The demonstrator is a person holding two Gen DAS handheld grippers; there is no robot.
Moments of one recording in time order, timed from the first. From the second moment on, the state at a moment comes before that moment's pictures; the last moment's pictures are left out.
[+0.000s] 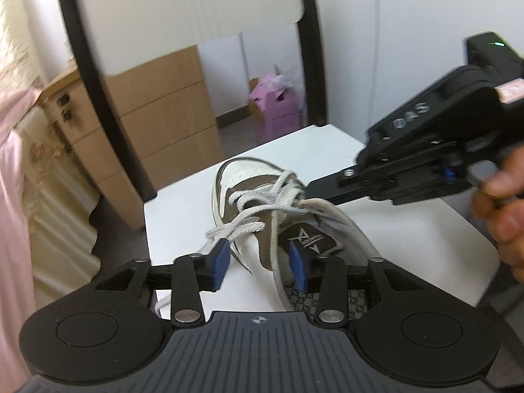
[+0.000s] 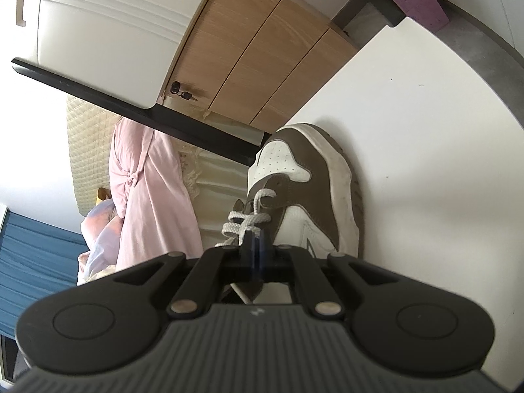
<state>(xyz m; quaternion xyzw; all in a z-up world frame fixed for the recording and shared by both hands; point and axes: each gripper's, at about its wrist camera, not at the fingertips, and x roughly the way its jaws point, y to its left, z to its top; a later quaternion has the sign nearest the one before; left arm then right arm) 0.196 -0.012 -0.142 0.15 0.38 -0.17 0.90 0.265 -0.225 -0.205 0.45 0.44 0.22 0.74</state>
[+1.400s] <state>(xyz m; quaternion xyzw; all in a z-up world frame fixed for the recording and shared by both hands) 0.189 0.003 -0.140 0.07 0.36 -0.16 0.92 0.245 -0.246 -0.211 0.51 0.44 0.18 0.72</state>
